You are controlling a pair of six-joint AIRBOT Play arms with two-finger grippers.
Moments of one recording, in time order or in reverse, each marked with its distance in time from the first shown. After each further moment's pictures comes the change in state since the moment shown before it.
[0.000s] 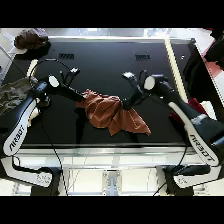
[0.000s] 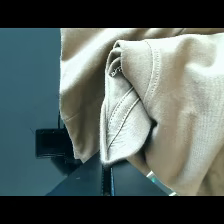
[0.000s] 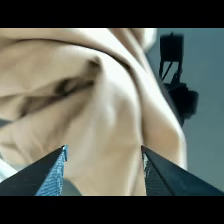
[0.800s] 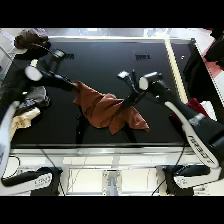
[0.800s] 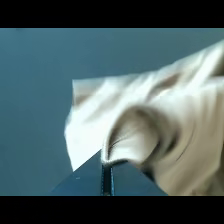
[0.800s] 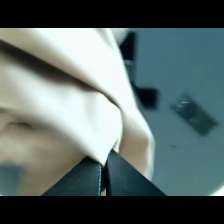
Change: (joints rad) left arm 0.064 0.282 0.037 0.000 -0.007 0.000; right arm 0.034 0.047 0.114 -0.233 0.106 -0.014
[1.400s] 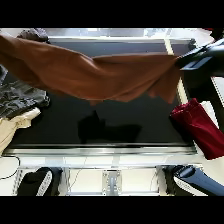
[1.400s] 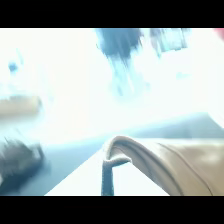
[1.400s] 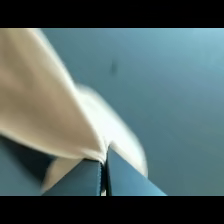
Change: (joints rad) left arm 0.147 0.753 0.010 0.014 0.196 -0.215; right arm -0.003 0.522 0.543 -0.086 0.322 0.061
